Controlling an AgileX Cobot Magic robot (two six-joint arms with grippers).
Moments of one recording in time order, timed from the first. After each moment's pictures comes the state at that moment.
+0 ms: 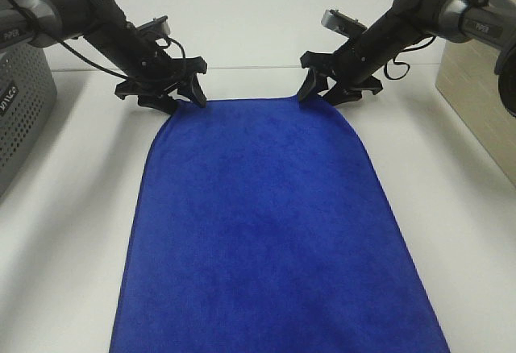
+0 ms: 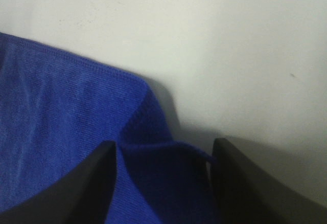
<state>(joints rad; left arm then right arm) -0.18 2.69 -2.33 -0.51 0.96 0.11 0.14 2.70 -2.31 0.65 1.00 -0.32</state>
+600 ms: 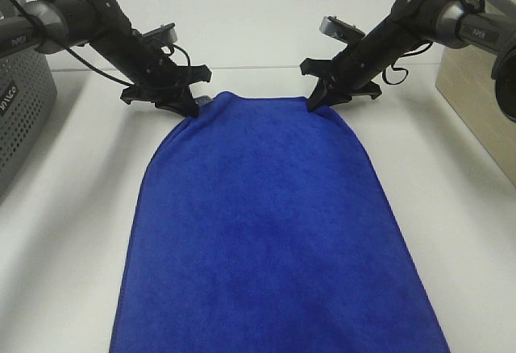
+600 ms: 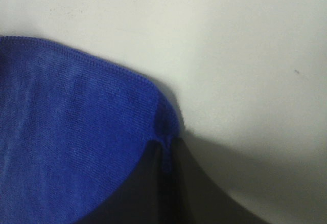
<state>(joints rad) -0.19 2.70 -2.33 -0.52 0.95 0.17 0.14 2.71 -2.31 0.65 0.99 -0.36</state>
